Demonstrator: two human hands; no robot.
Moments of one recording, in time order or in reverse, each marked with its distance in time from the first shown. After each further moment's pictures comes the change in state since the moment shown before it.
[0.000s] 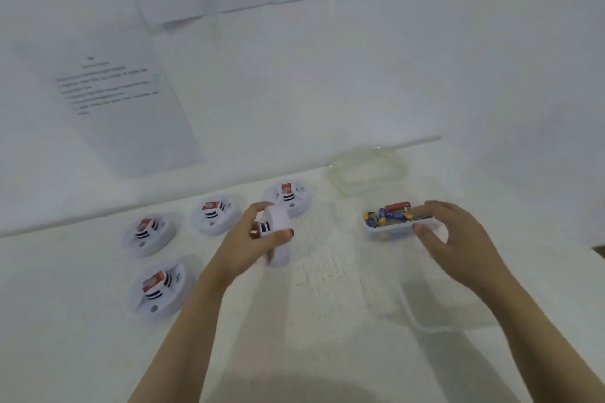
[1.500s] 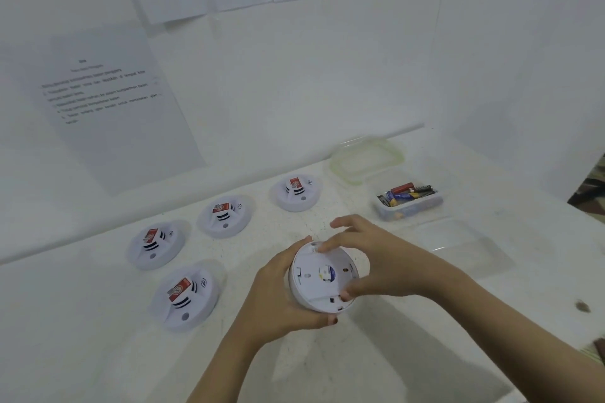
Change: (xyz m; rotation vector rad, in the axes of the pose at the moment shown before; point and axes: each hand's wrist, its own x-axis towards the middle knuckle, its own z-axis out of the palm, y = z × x) left_hand -0.061 -0.048 -0.006 0.096 -0.206 0.344; right_hand -0.032 -0.108 0.070 0.042 -0.572 -0.158
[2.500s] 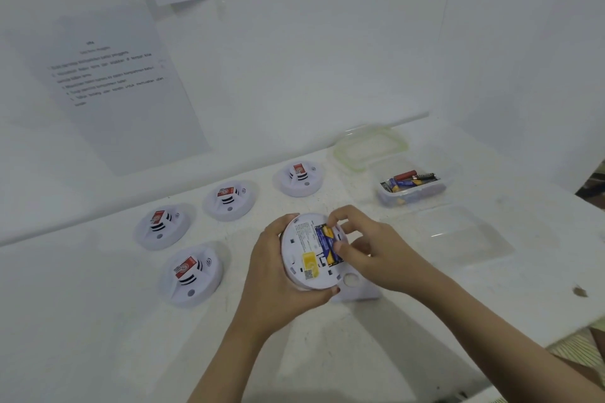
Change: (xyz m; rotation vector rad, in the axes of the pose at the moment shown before) left_hand -0.017 0.010 0.007 0.032 0.270 0.172; right_hand -0.007 -0.011 0.024 0.286 0.215 0.009
